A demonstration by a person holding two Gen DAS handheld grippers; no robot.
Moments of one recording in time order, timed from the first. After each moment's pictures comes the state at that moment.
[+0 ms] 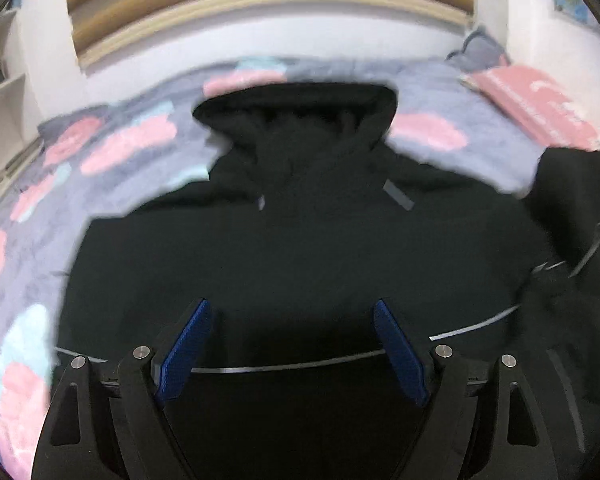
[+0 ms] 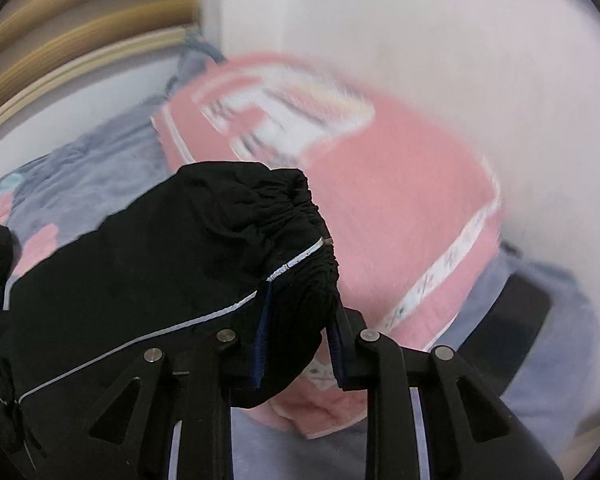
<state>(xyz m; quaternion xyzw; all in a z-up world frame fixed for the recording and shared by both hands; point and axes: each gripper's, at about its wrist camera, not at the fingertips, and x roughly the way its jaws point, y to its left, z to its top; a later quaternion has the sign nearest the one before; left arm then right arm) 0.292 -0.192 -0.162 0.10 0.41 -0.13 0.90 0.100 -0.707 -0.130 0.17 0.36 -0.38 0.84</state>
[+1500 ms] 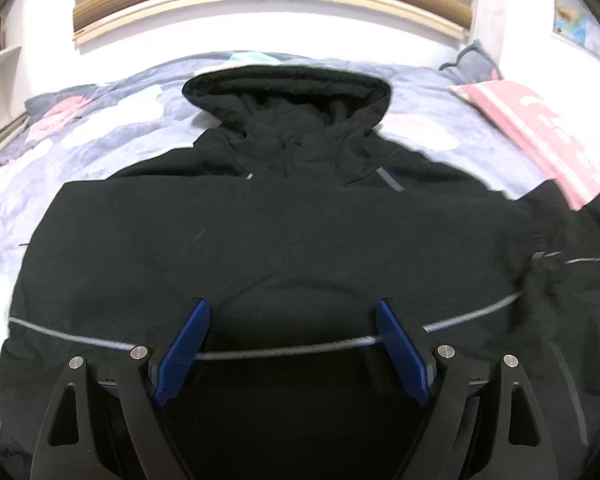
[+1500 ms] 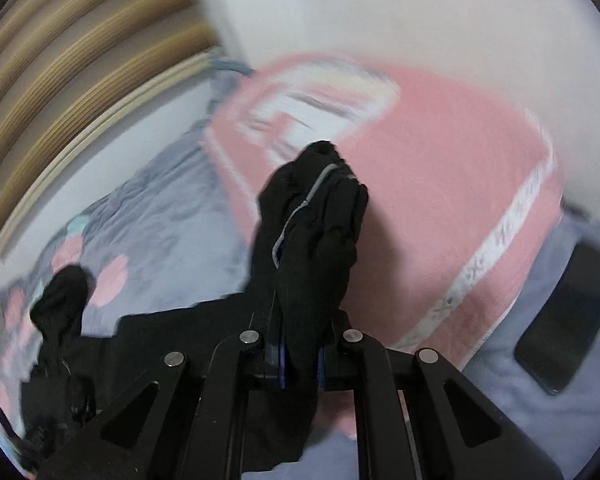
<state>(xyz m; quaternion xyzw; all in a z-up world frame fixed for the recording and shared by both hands) 0.274 -0.171 -0.167 0.04 0.40 -0.17 0.90 0.081 -0.710 -0.118 0.25 0.29 -0.26 0.89</state>
